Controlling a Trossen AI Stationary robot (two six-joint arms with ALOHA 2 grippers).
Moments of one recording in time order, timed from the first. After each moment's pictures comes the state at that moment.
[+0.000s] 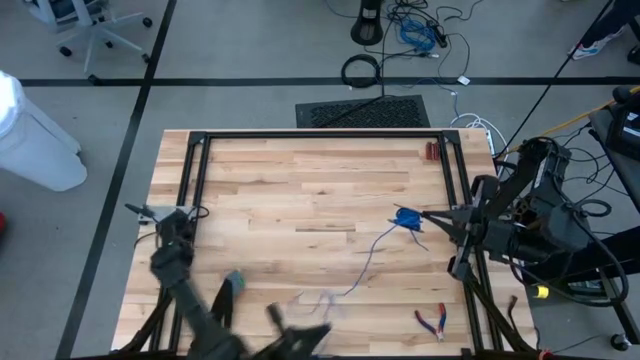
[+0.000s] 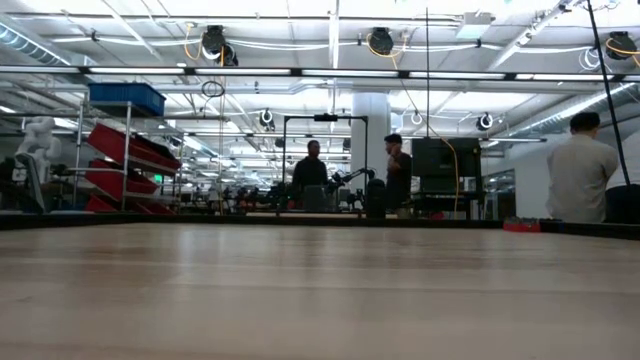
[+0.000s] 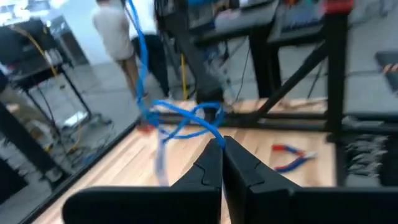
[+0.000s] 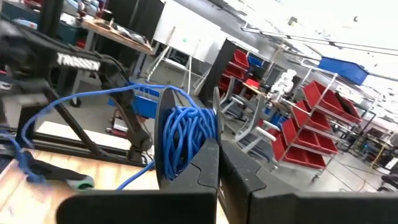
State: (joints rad) left arm -0.89 2.25 2.36 -0.75 -1.33 -0.40; right arm 0.99 1.09 1.34 -0.09 1.30 -0.52
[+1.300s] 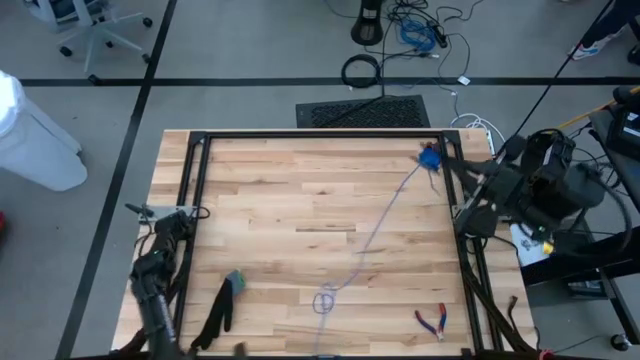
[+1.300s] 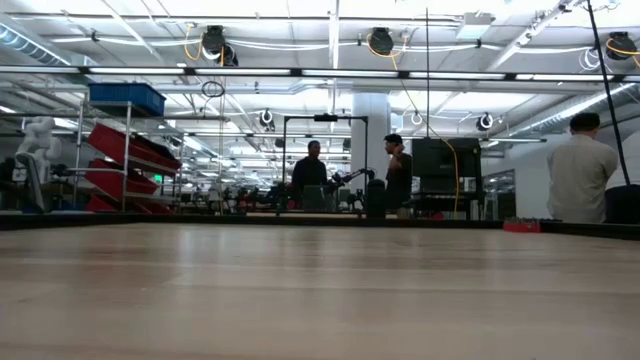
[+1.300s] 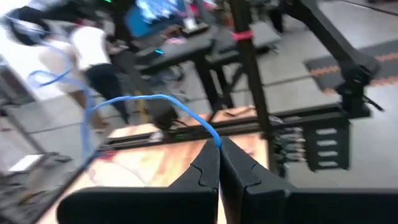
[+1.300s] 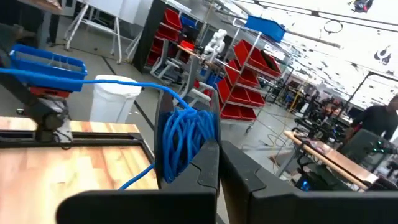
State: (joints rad) left arm -1.06 2.24 2.35 -0.51 -1.32 -0.09; right arm 0.92 0.95 1.34 -0.09 1.57 -0.65
